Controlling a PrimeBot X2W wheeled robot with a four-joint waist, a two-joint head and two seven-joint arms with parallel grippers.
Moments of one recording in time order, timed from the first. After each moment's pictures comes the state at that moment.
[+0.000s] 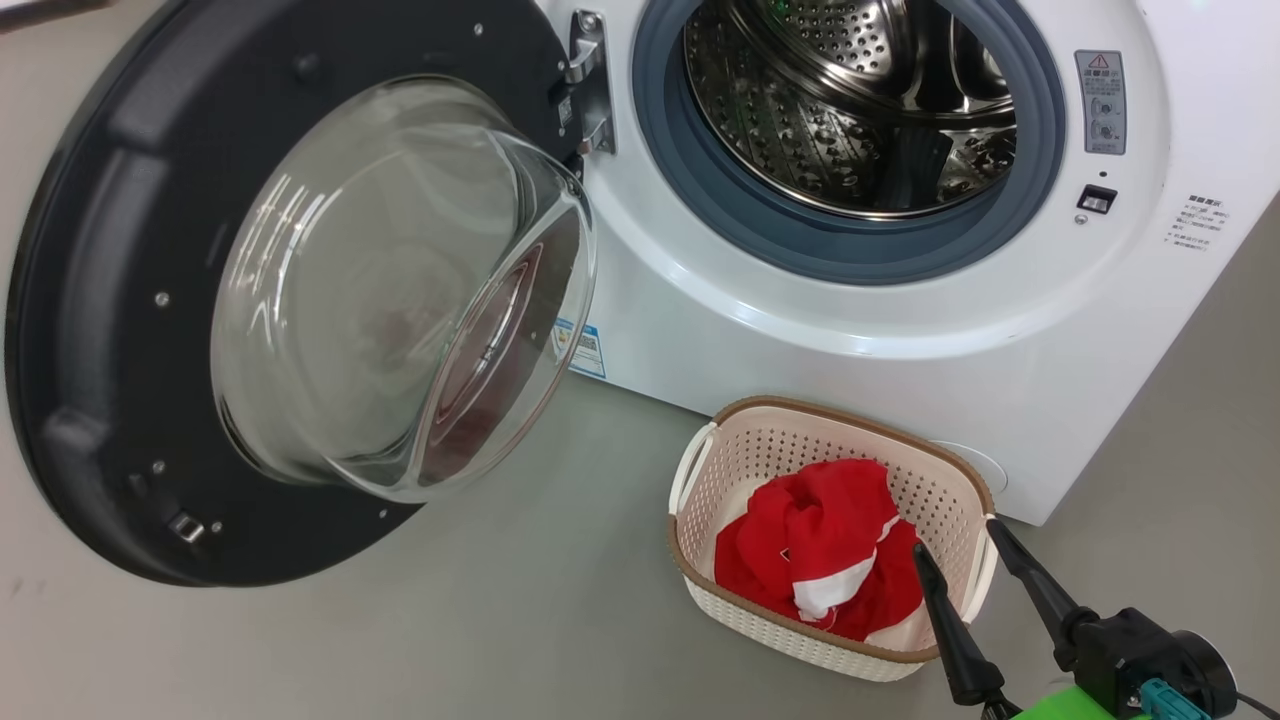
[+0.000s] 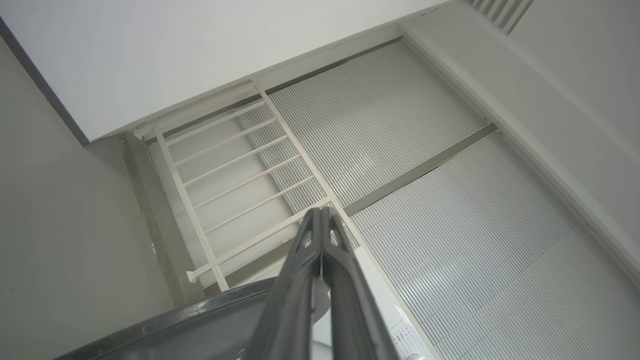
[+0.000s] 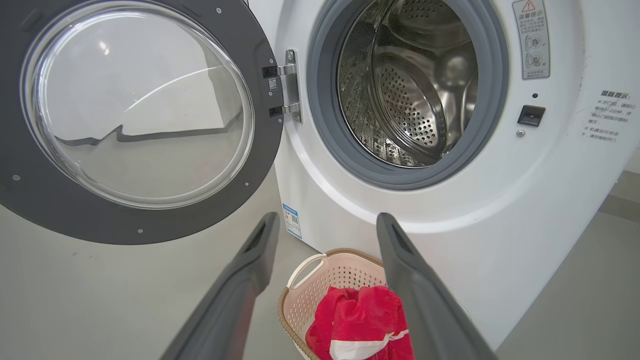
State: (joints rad) left arm -0.10 0.23 0.47 -0.18 -1.56 -0.02 -0.15; right arm 0.12 -0.04 0.05 0.05 0.16 0.13 -0.16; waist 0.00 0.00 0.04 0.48
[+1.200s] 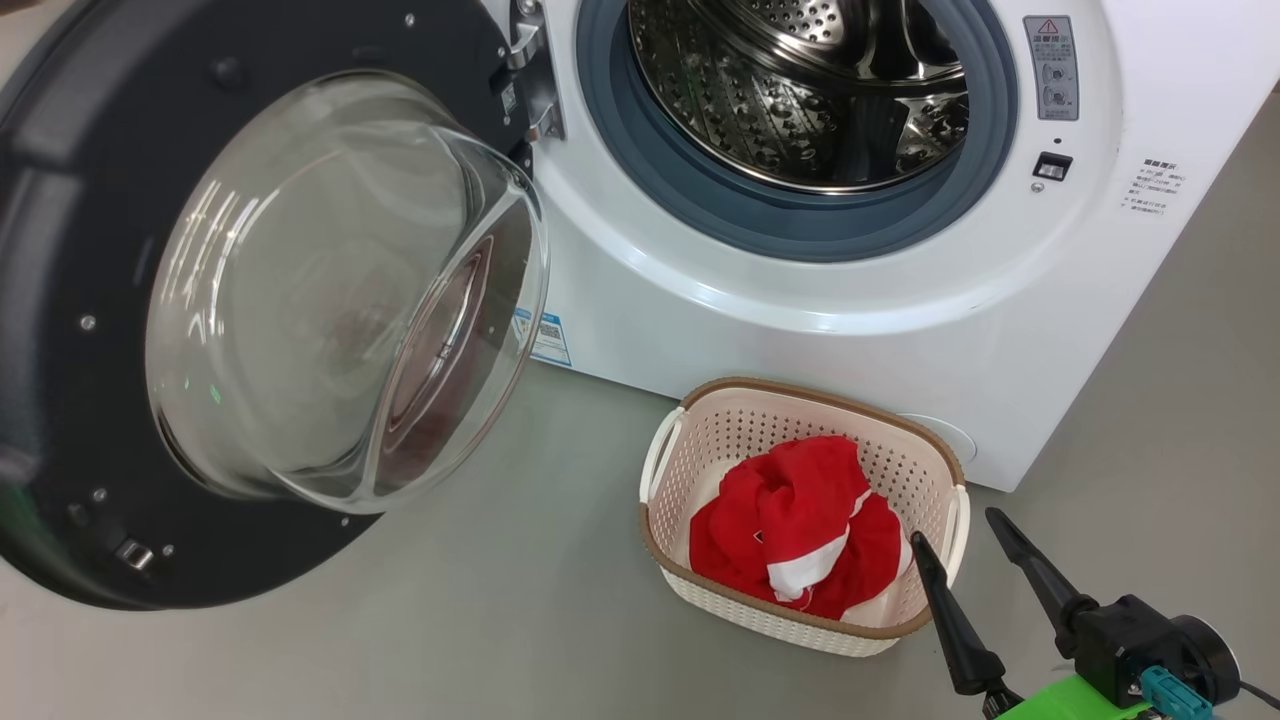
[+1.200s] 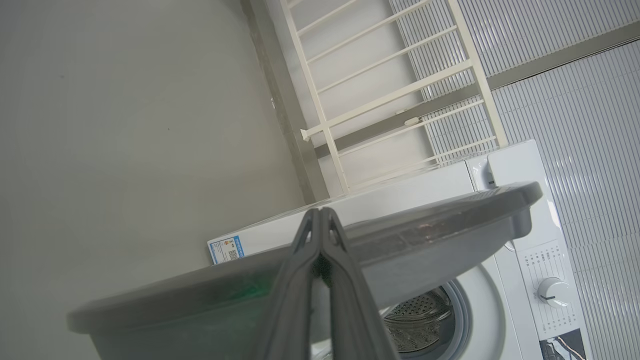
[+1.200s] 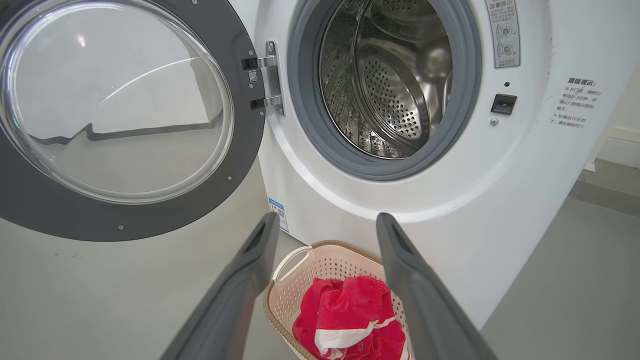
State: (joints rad) left arm -0.31 0.45 0.30 0.42 -1.60 0.03 0.24; right arm 0.11 -0.06 0.06 0.03 0.16 0.13 -0.13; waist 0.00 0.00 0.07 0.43
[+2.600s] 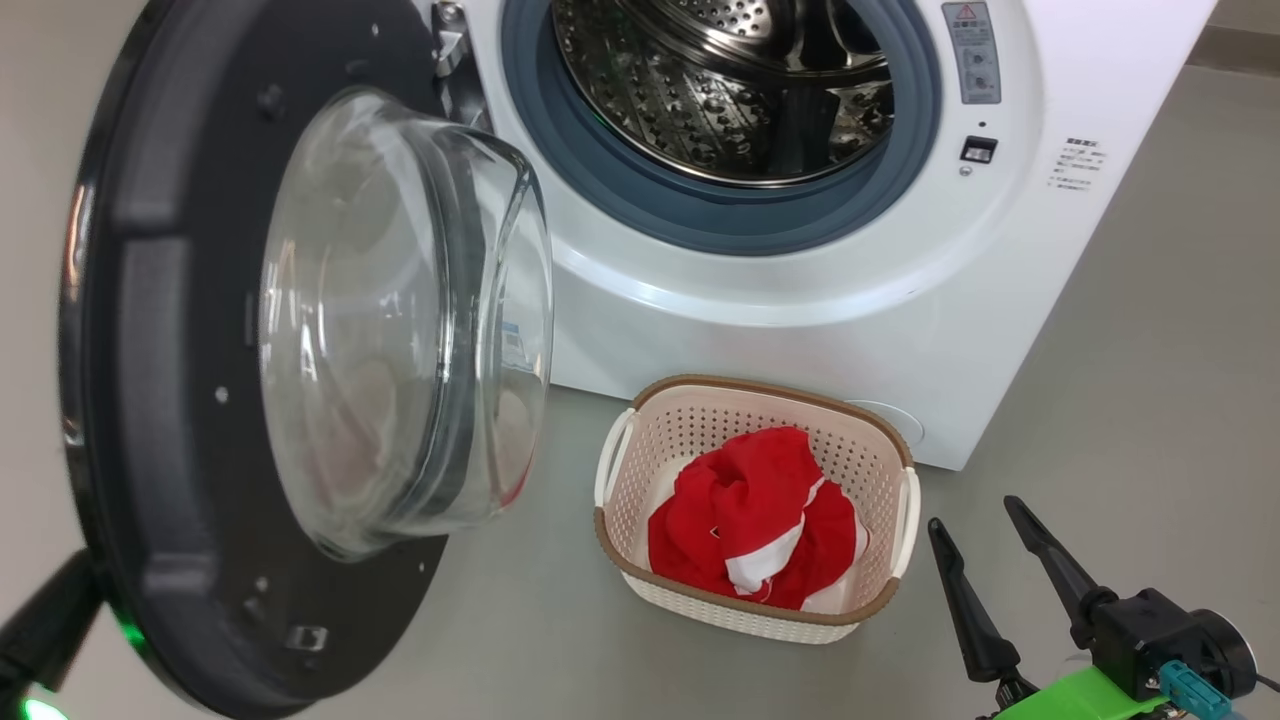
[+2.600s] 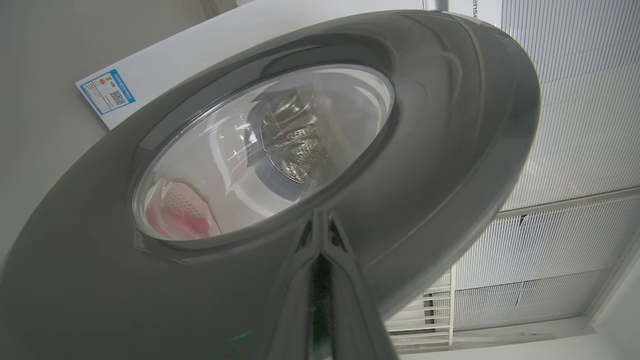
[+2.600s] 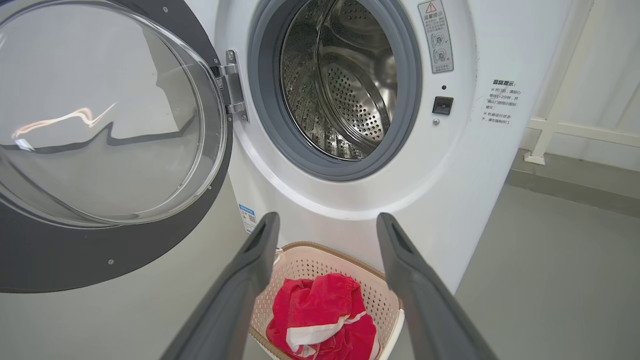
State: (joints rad) left arm -0.03 0.41 0.29 0.06 -1.82 -0.05 0.60; right arm 0.10 -0.06 0.03 0.03 0.16 0.13 -0.15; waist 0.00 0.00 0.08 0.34
